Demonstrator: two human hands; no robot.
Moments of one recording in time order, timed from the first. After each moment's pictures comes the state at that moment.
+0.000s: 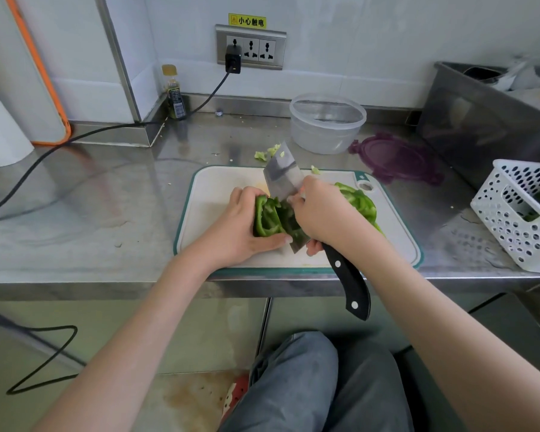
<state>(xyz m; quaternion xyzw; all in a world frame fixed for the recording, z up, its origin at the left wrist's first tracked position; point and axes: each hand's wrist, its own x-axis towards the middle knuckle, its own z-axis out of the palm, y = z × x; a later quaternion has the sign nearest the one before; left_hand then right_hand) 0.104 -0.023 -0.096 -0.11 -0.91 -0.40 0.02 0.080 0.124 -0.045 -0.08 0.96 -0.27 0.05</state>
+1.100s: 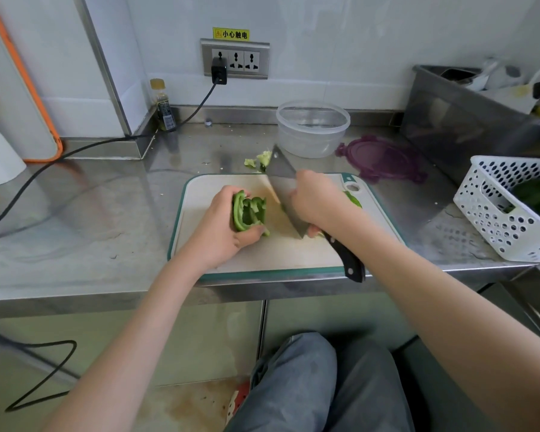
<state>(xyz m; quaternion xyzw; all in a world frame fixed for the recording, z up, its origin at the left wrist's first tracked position) 0.098 -0.030 -0.101 -0.08 -0.86 -0.49 0.11 0.060 0.130 -0.034 -0.08 0.98 -0.17 0.05</state>
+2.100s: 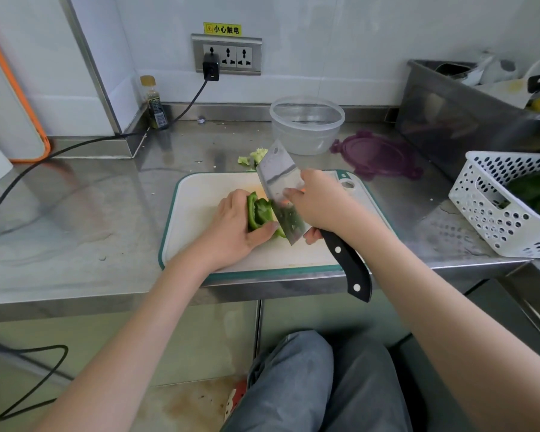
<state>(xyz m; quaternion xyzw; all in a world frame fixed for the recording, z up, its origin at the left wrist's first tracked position) 0.091 -0.011 -0.105 -0.12 -0.92 -0.37 0.08 0.078 0.143 -0.029 -0.07 0.95 -0.30 0.04</state>
